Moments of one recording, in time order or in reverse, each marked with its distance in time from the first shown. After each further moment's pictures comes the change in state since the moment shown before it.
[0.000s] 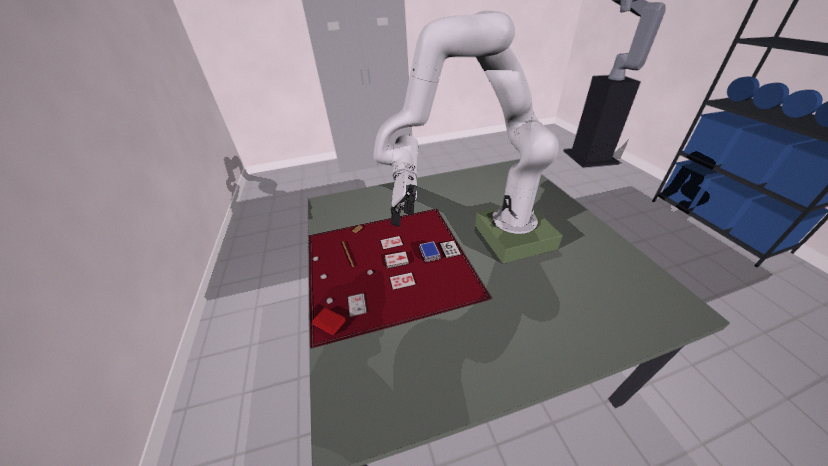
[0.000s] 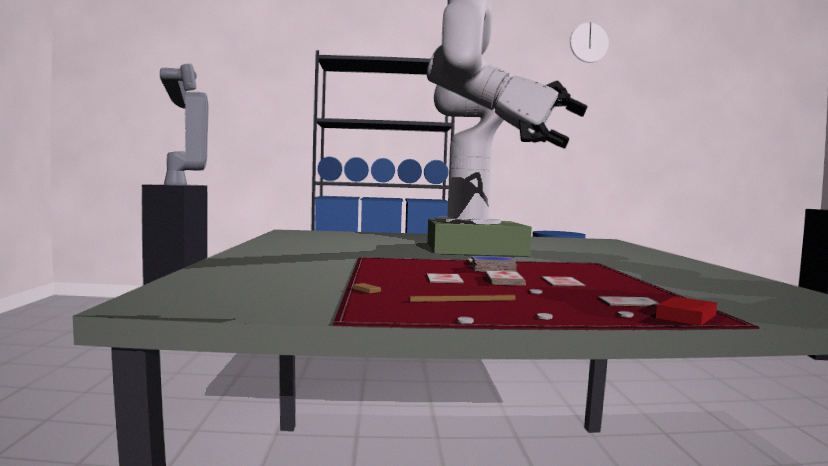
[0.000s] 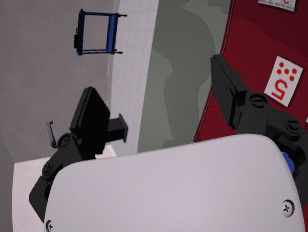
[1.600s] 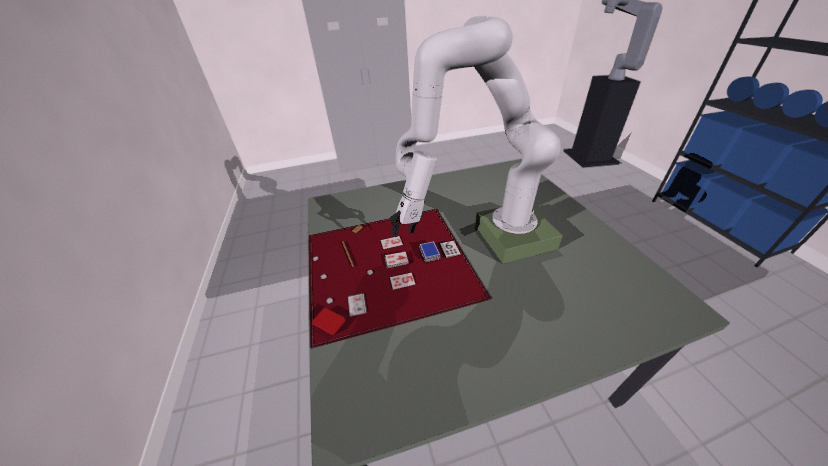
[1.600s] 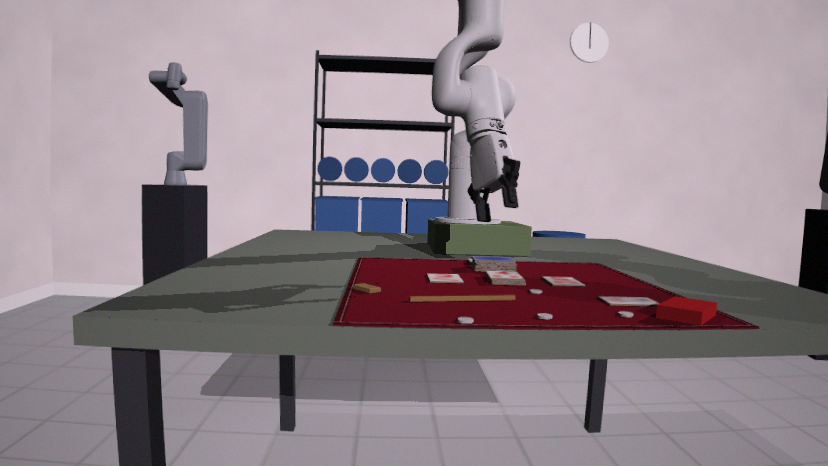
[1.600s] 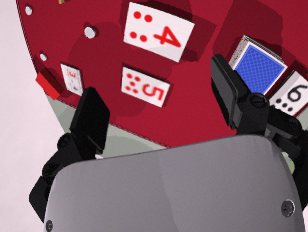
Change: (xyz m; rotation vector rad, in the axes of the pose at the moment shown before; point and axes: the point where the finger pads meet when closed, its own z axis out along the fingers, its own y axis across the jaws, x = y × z) arm -0.101 0.194 -0.055 -0.932 0.375 1.080
